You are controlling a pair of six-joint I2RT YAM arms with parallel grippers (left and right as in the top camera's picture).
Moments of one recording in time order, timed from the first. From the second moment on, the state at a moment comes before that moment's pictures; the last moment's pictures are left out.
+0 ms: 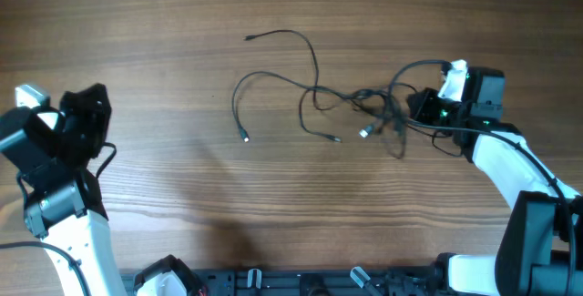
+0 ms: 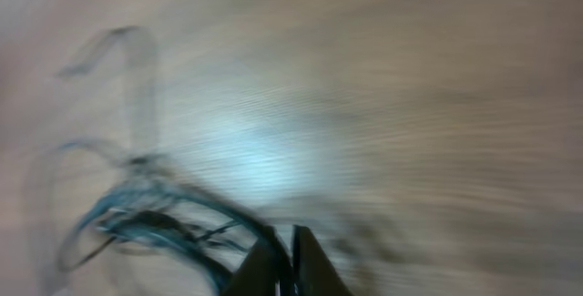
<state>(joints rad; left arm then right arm) 0.53 1.01 0.81 -0.33 0.47 -0.88 -0.11 1.55 0.73 -0.03 -0.54 0.31</state>
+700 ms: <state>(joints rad) 0.07 1.20 0.81 -0.46 0.46 -0.88 0.25 1.42 0.73 0.10 -0.42 0.43</state>
